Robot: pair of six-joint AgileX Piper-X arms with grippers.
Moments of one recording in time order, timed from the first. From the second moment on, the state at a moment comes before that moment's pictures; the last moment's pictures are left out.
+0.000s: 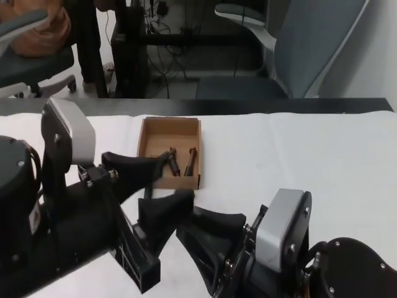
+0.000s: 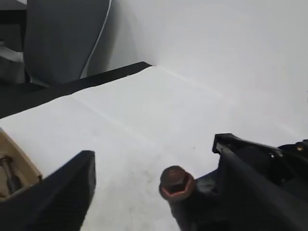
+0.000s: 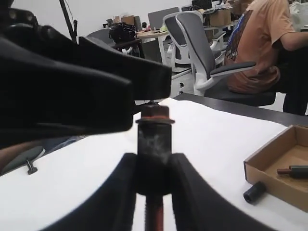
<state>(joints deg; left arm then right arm) -36.0 41.2 -22.8 -3.0 17.5 -6.0 61.7 73.6 -19.5 -49.3 9.3 11.7</state>
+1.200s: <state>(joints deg) -36.0 15.2 -23.5 25.3 4.8 -1.2 36.9 120.6 -90.3 19.4 -2.6 10.4</state>
